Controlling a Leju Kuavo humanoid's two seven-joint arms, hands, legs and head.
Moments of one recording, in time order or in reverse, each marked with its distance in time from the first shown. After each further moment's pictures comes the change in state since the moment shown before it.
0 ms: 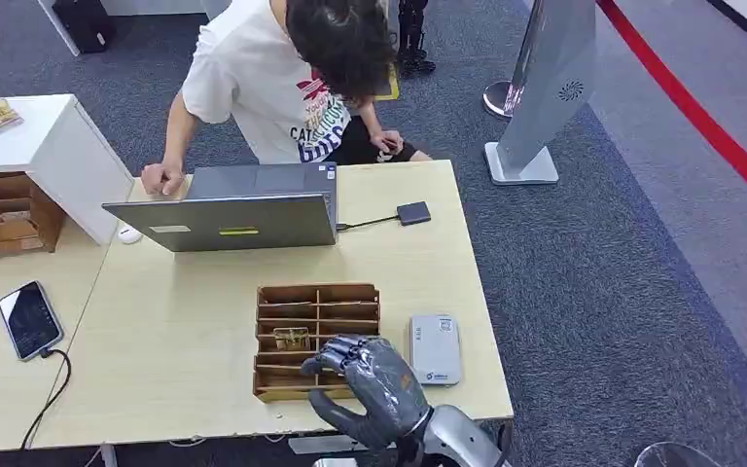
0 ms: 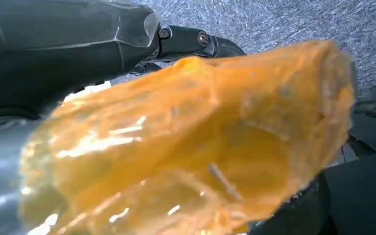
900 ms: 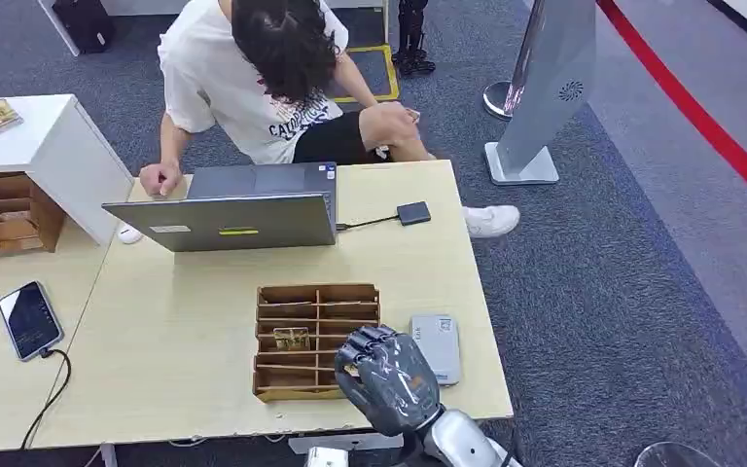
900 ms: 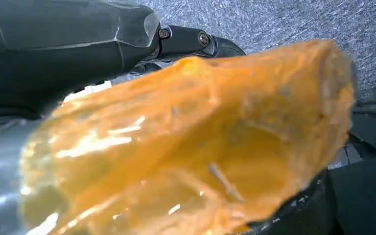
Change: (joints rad) left arm 0.000 0.000 0.018 0.000 -0.026 -0.005 0.001; right arm -0.014 -0.024 0.013 0.062 0.313 -0.136 0.182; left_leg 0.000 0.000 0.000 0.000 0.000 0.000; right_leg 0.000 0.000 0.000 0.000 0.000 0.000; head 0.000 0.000
